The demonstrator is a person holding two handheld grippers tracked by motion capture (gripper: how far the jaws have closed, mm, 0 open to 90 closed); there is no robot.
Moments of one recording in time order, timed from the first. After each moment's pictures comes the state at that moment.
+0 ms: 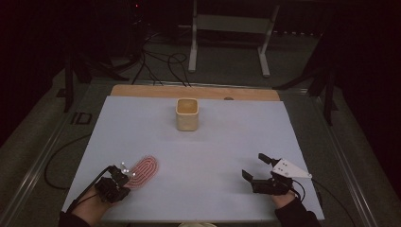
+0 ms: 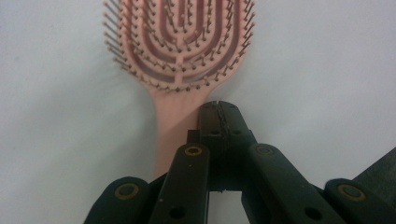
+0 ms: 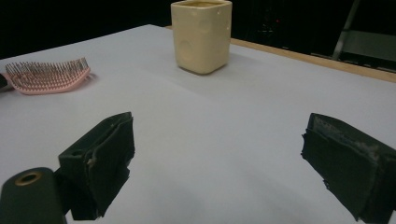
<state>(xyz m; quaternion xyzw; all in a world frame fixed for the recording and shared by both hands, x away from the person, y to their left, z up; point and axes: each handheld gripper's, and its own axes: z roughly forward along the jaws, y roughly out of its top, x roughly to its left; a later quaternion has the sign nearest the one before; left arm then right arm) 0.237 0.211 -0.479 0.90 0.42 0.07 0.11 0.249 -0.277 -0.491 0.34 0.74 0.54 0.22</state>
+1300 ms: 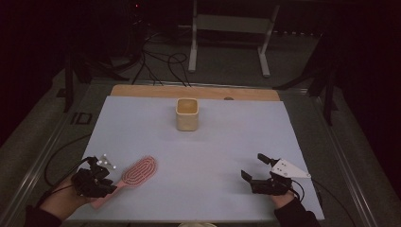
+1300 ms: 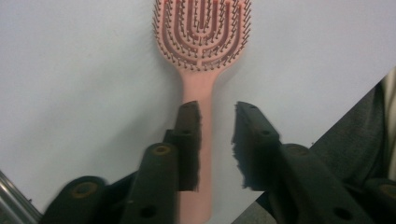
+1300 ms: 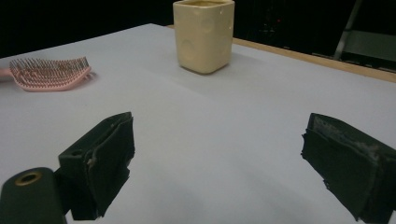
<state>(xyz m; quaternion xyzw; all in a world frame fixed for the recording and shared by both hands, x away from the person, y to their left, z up) 0.241 0.252 -0.432 0.91 0.38 0.05 0.14 0.249 -0.275 -0.491 0.34 0.74 0.54 0.22</state>
